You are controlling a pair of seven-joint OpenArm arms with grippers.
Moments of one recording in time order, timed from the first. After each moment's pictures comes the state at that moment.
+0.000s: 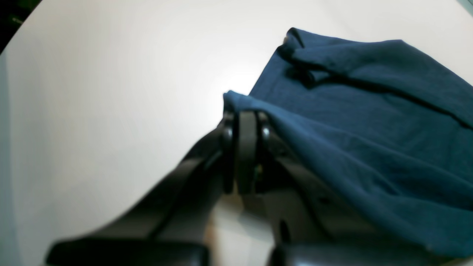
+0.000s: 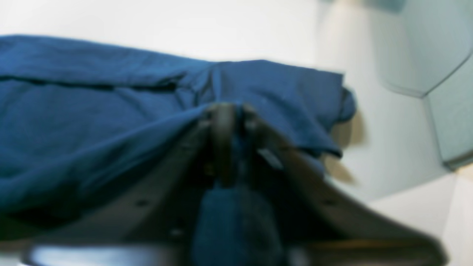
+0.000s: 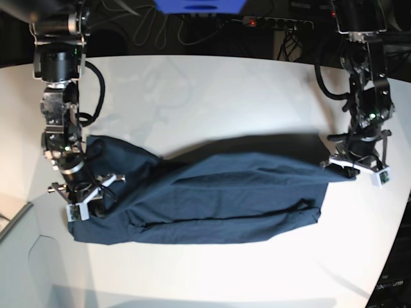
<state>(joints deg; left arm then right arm) 4.6 -12.4 -13.7 89.6 -21.8 6.5 29.1 11.0 10.4 7.6 63.8 -1.4 17.4 -6.2</state>
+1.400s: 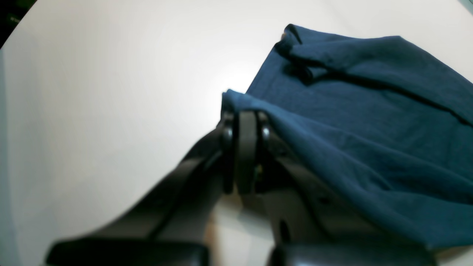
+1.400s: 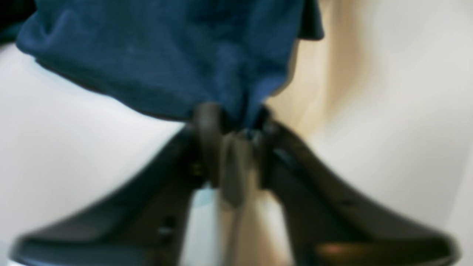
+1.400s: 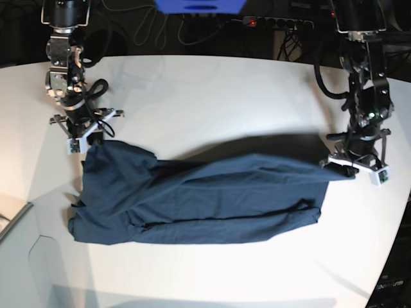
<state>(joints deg) 4.7 -12.2 -13.5 89.5 -21.8 6.6 29.3 -6.2 7.5 13.5 67.8 -0.6 17.4 -9.3</state>
